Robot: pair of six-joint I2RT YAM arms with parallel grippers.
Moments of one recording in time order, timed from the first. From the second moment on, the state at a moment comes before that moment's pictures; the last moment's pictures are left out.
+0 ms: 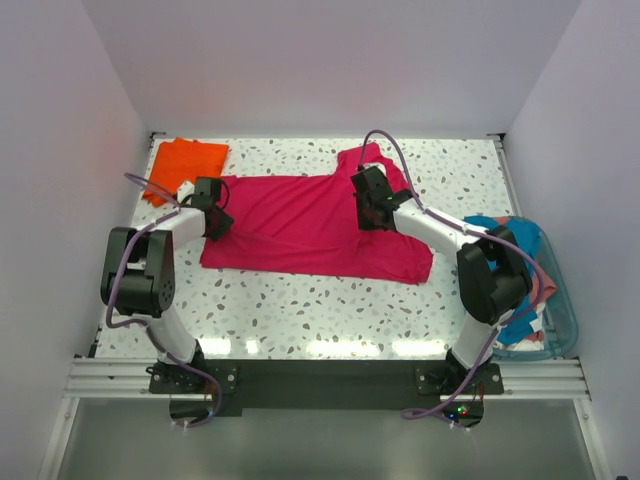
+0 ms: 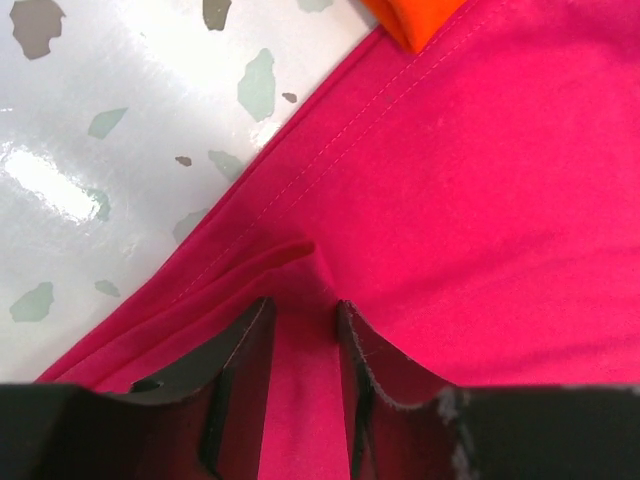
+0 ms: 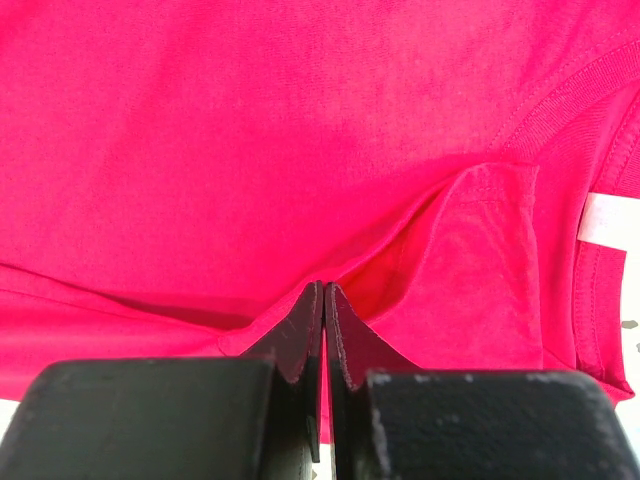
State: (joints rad) left arm -0.07 1.75 0.99 -0.25 -0.26 -0.90; right arm 0.55 1.78 1.29 -0.47 0.30 0.36
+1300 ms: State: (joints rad) left arm -0.05 1.61 0.98 -0.28 -0.27 -0.91; right arm 0.55 1.72 1.23 -0.39 0.32 0.32
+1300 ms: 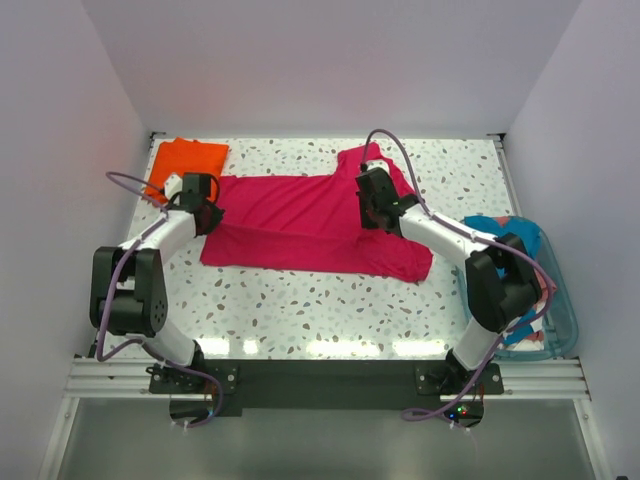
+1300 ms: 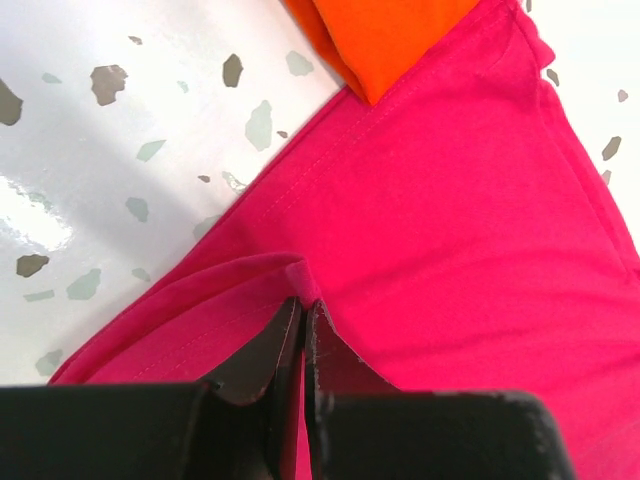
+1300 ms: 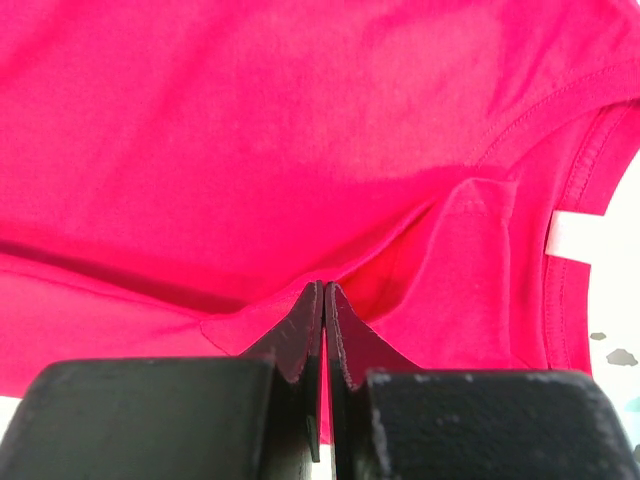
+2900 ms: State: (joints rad) left arm -0.03 1.30 0.56 -0.26 -0.33 -0.86; right arm 0.34 1.63 0.99 -0.52 0.32 0.47
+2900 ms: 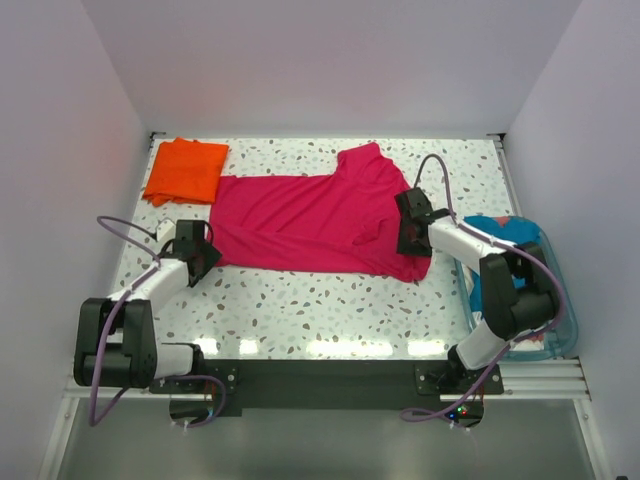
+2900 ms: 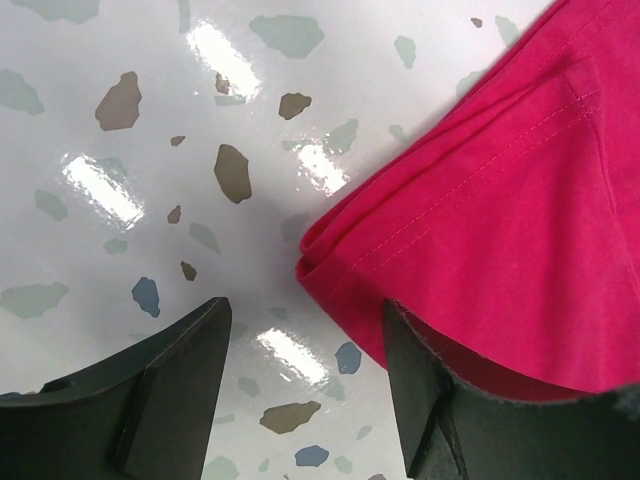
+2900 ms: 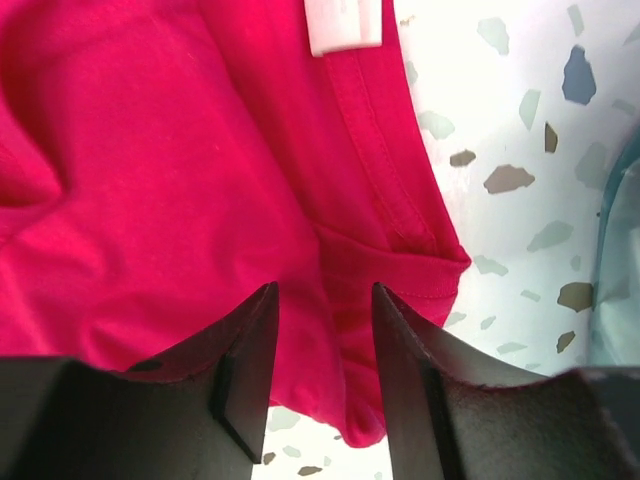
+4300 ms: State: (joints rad) left arm -0.01 1.05 0.51 -0.39 -0.34 -0.89; right arm 0.20 1.31 0.69 -0.56 0.11 0.53
